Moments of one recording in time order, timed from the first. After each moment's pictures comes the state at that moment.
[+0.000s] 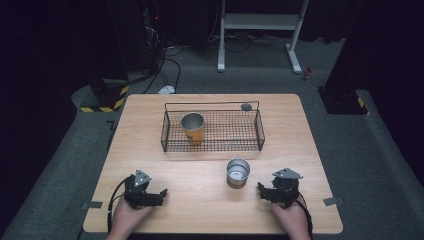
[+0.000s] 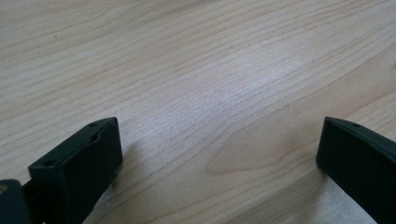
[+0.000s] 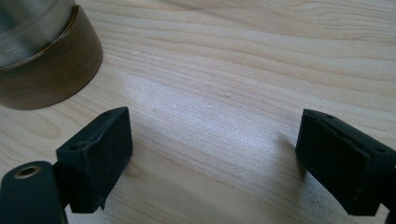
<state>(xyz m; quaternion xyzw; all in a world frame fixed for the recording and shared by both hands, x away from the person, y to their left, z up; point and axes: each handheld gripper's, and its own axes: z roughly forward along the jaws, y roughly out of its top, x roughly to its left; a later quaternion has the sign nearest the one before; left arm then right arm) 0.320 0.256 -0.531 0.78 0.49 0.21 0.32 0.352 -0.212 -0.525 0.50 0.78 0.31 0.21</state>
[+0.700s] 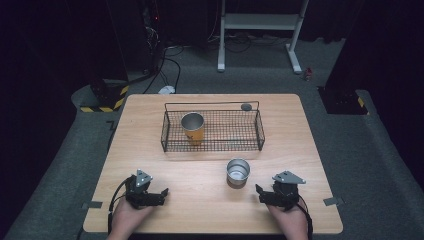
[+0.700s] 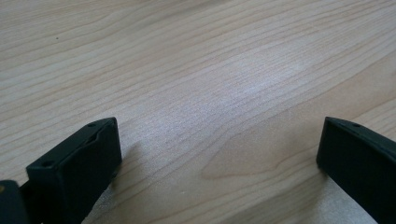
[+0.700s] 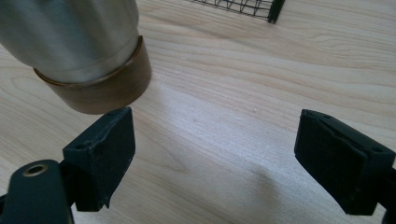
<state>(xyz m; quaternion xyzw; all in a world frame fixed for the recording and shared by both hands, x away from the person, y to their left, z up) 0.320 0.251 -0.530 0.78 0.49 0.22 0.32 0.334 -0.206 -0.508 0.47 0.78 0.35 0.21</state>
